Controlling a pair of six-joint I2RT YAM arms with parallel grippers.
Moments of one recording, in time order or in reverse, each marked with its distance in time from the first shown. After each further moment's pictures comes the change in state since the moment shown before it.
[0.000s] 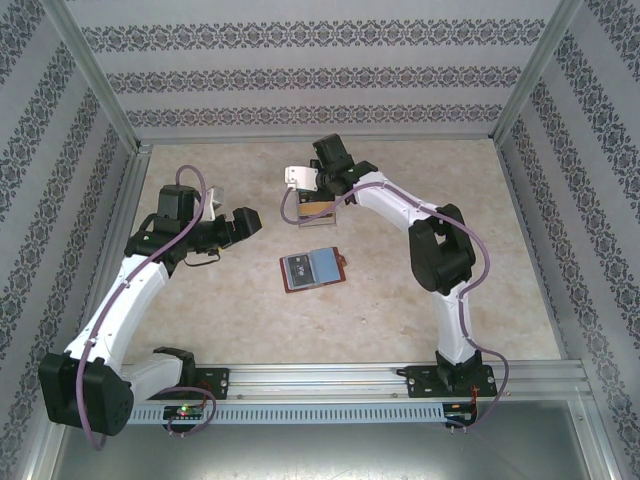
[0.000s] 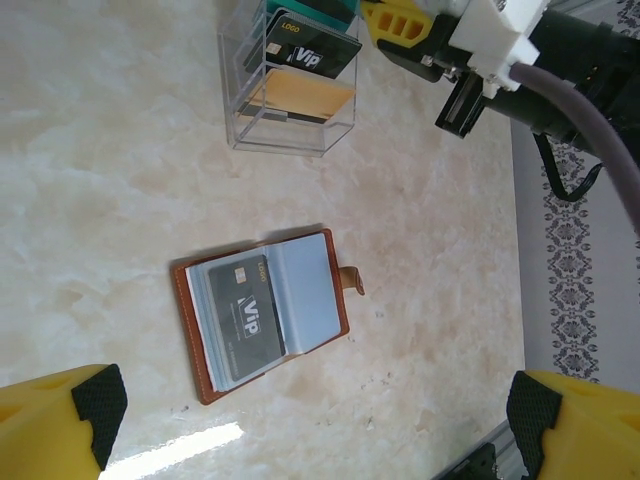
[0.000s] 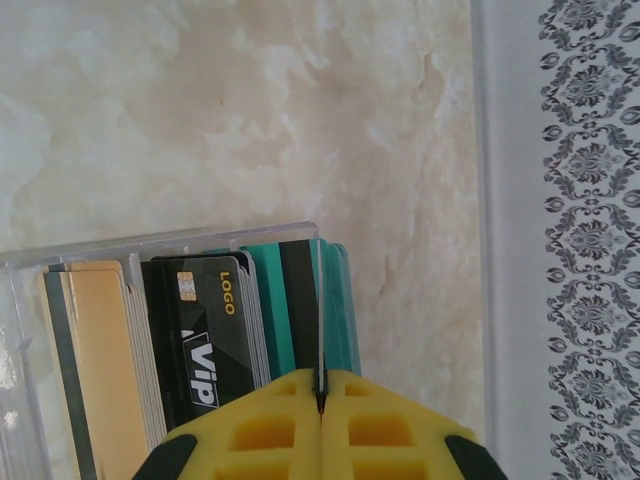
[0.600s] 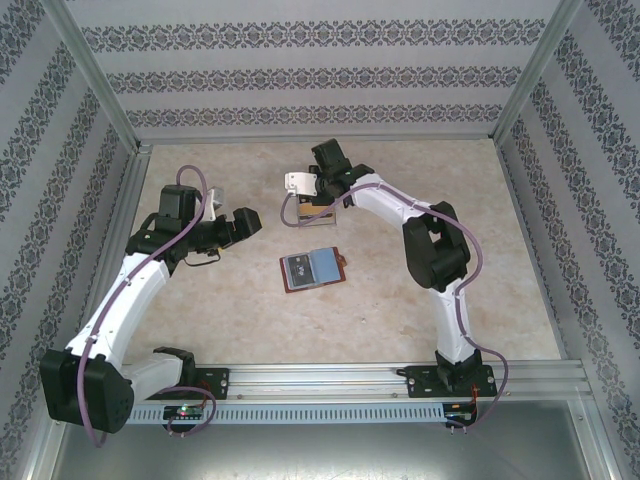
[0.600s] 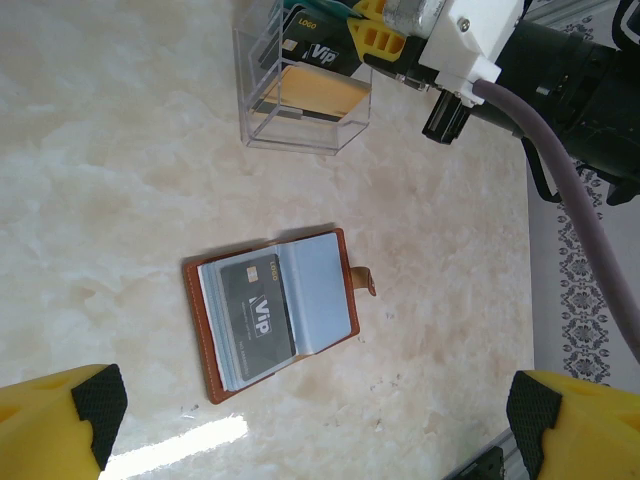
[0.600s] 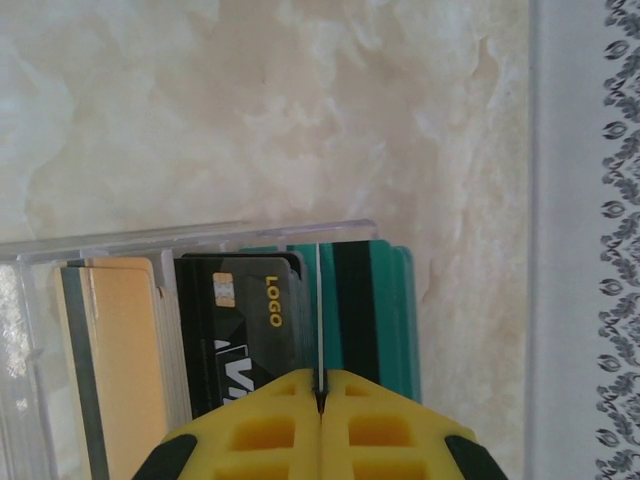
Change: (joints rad) left arm 0.000 0.019 0.000 -0.005 -0.015 0.000; right arm -0.009 0.047 -0.007 0.004 -0.016 -0.017
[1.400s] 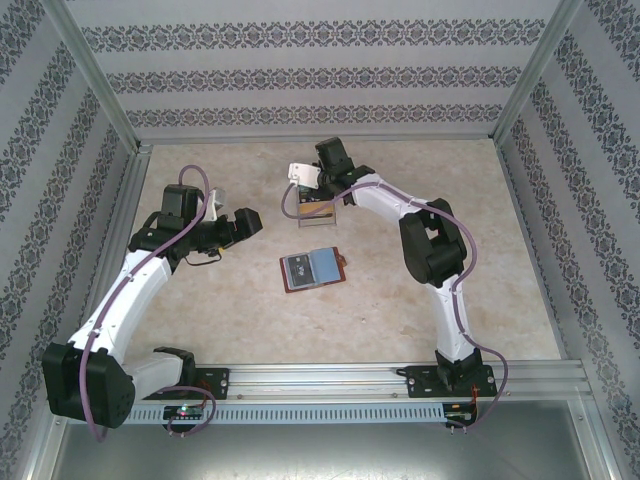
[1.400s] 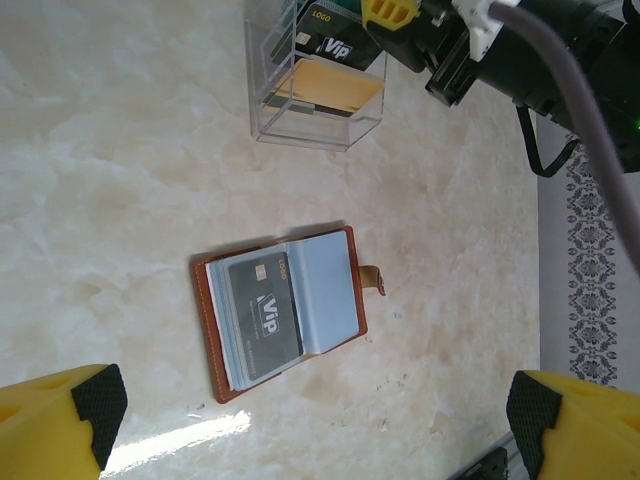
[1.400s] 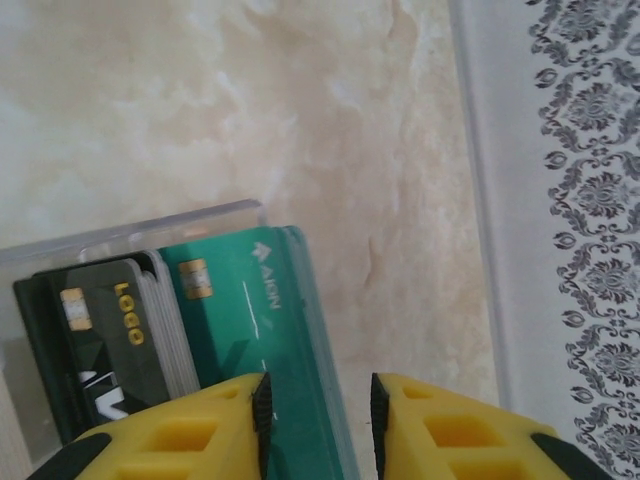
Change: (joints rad) left arm 0.000 0.020 0.000 0.000 -0.004 0.000; right arm -0.026 0.046 0.019 0.135 0.051 0.114
